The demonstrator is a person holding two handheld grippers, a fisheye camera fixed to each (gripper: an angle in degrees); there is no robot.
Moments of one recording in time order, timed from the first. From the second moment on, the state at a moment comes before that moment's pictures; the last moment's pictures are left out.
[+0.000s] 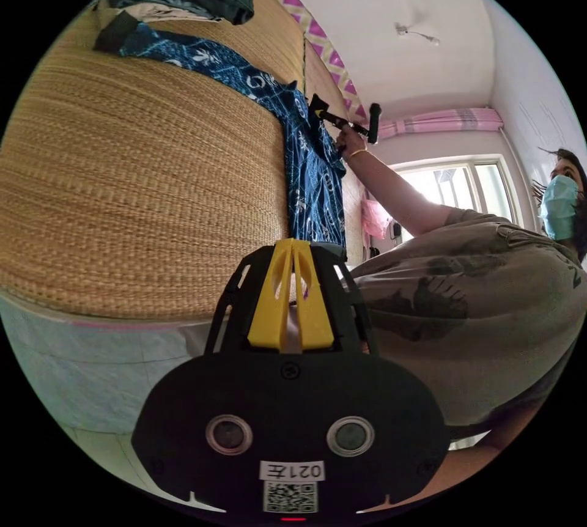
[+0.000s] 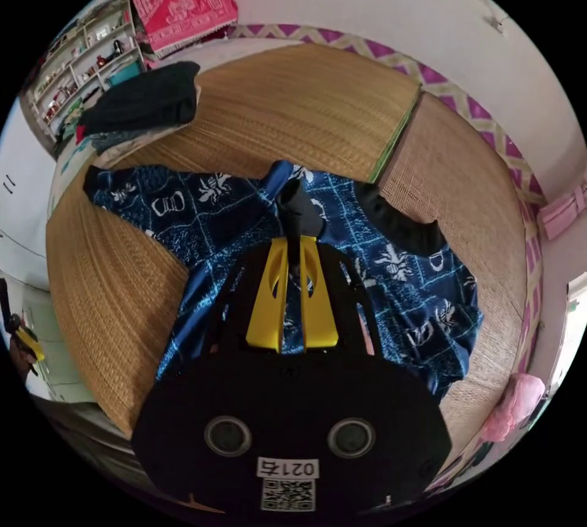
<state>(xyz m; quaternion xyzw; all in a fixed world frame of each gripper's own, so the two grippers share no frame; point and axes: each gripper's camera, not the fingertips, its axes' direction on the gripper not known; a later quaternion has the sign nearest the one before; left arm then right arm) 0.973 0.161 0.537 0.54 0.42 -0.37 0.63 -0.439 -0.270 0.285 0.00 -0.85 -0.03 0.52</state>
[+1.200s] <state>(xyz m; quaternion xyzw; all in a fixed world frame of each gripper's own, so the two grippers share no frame) 0.759 0.257 0.719 0.65 0.36 -0.61 0.26 -0.409 -0.098 0.434 -0.23 -0.93 0.05 0.28</state>
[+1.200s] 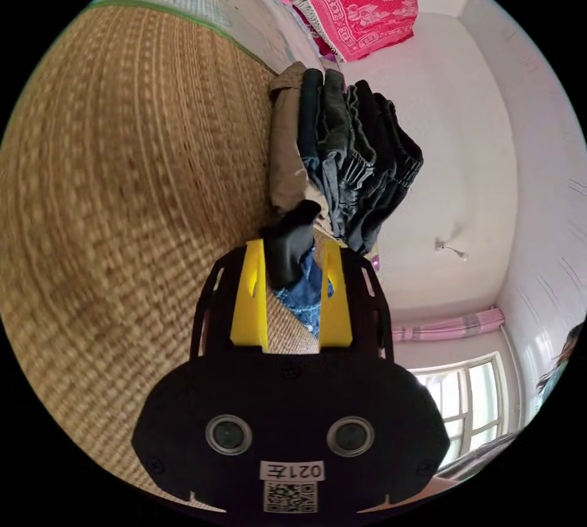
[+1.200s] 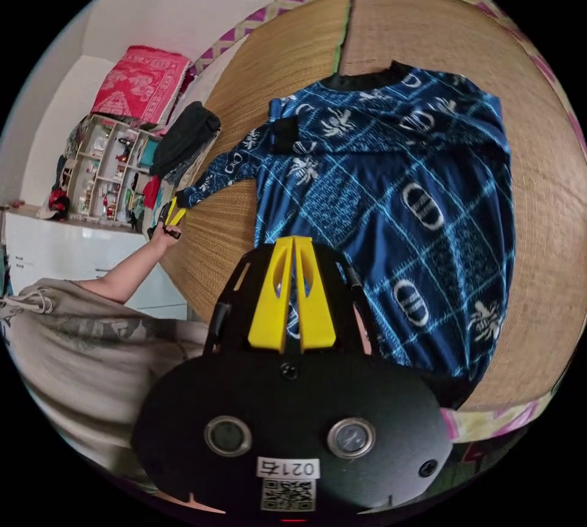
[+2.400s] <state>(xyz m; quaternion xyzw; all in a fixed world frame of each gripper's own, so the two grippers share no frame) 0.929 -0.455 0.016 0.56 0.09 -0.24 0.78 -0.554 0.206 0.539 -0.38 -0.89 0.20 0.16</state>
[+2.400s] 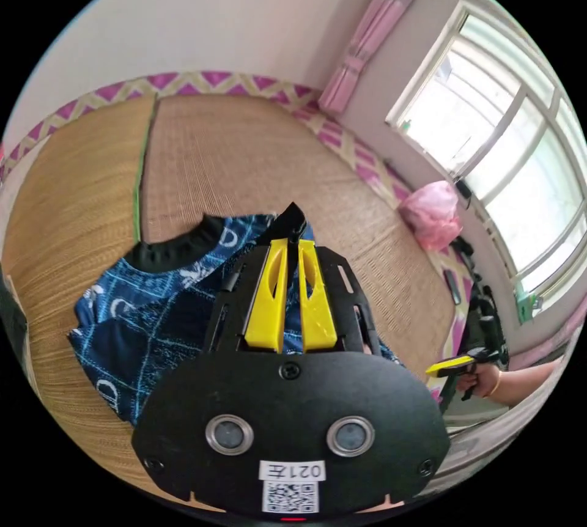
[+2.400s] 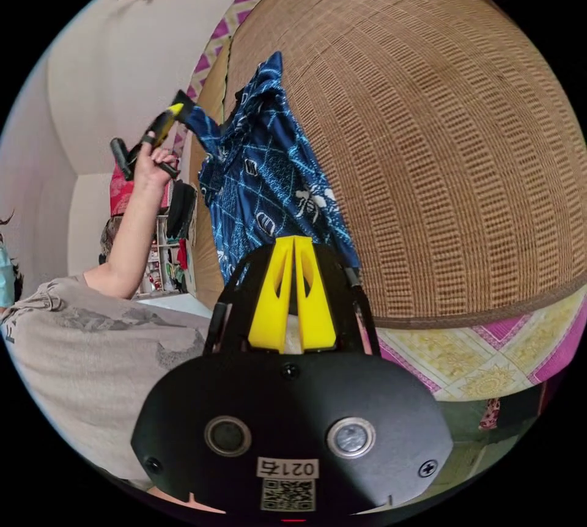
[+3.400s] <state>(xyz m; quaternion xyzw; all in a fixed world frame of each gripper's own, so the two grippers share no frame) 0.940 -0.427 0.112 0.52 0.25 -0.12 0.81 -0.609 0.150 0.468 -0.33 -0.91 0.13 0.20</state>
